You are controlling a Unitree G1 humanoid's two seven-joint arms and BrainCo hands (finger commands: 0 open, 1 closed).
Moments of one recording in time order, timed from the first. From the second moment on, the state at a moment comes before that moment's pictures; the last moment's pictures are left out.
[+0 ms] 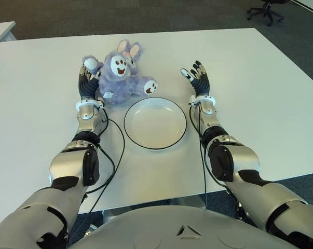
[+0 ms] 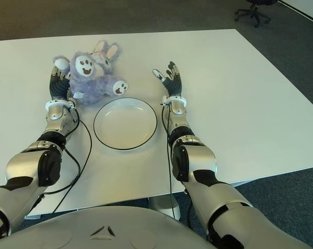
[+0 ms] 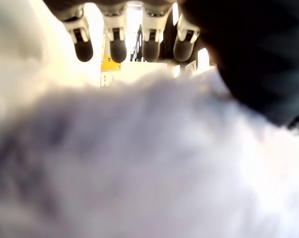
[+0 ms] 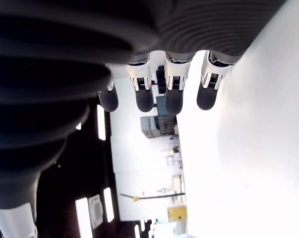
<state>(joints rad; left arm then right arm) -0.65 0.19 0.31 1.22 -0.10 -0.58 0.08 -0.80 -0.01 -0.26 1.26 -0.03 -0.47 -0.09</state>
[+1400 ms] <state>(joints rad) -0.68 0.18 0.28 1.24 -0.08 -0.62 0.06 -0.81 -0.01 -0.26 1.26 -0.03 -0.47 -0.09</state>
